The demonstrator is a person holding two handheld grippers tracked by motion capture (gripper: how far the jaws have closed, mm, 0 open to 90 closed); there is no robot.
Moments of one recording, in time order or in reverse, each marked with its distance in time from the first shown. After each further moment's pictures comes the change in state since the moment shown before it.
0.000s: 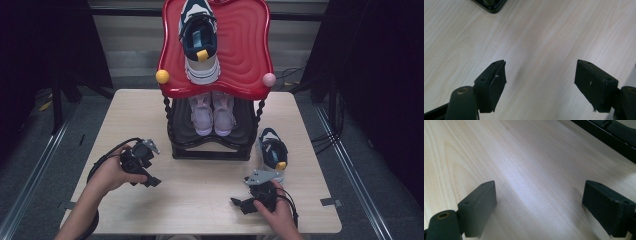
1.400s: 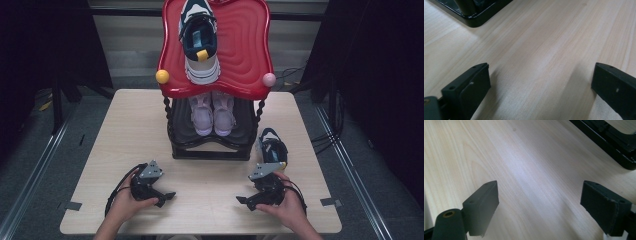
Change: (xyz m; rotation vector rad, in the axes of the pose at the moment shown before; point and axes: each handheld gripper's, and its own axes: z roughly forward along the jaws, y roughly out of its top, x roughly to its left) left arm -0.018 -0.049 0.082 -0.419 0.064 0.006; right arm -0.009 0.025 -0.028 0.107 0.065 -0.020
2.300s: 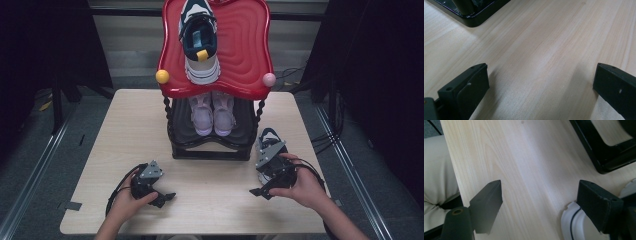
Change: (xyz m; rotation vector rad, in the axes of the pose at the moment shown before) left arm 0.000 0.000 0.000 -0.002 0.005 0.000; right arm -0.023 0.044 -0.049 0.201 0.090 -0.167
